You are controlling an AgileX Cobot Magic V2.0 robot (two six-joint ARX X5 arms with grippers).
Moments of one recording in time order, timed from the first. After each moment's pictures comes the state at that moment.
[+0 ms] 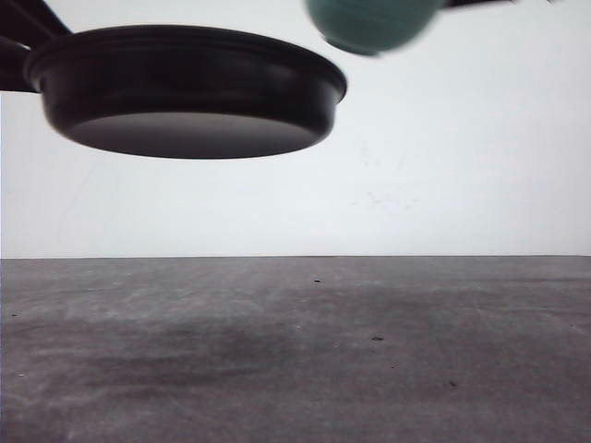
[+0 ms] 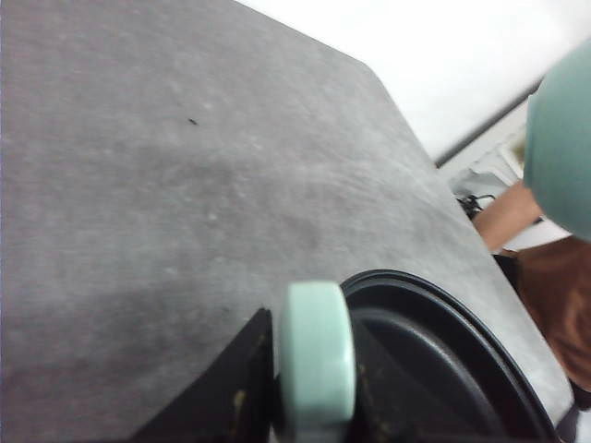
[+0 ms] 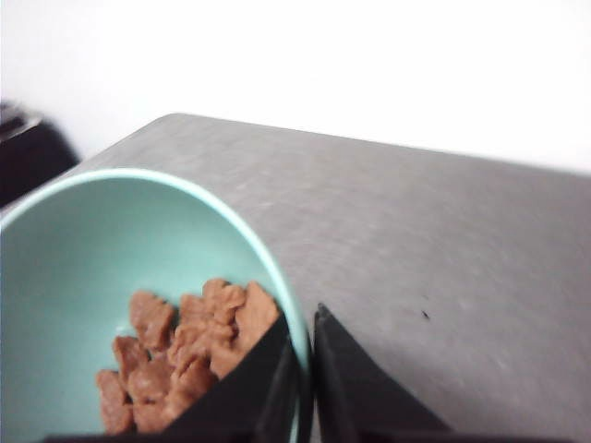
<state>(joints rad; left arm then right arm) -0.31 0.76 0.55 -0.11 0.47 -0.52 0.52 1.07 0.94 -0.09 -0.18 0.17</state>
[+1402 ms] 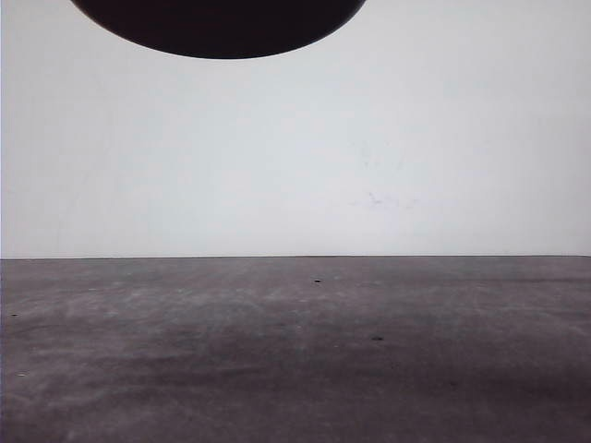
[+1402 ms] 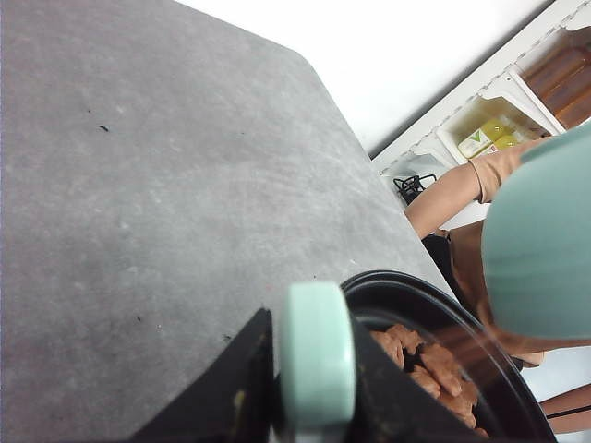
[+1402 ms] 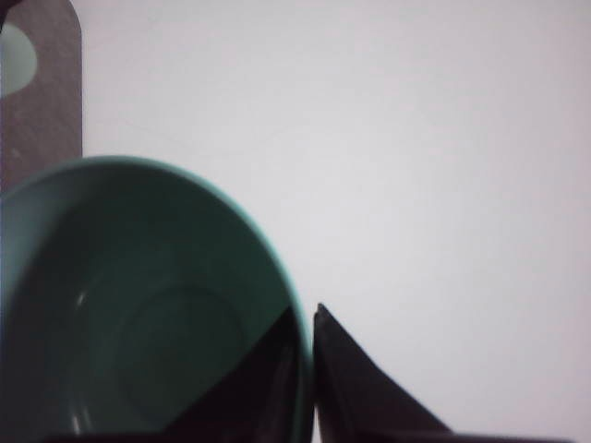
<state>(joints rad) -0.36 0.77 0.77 -0.30 0.53 -0.54 1.27 1.07 0.94 0.32 0.60 -1.49</state>
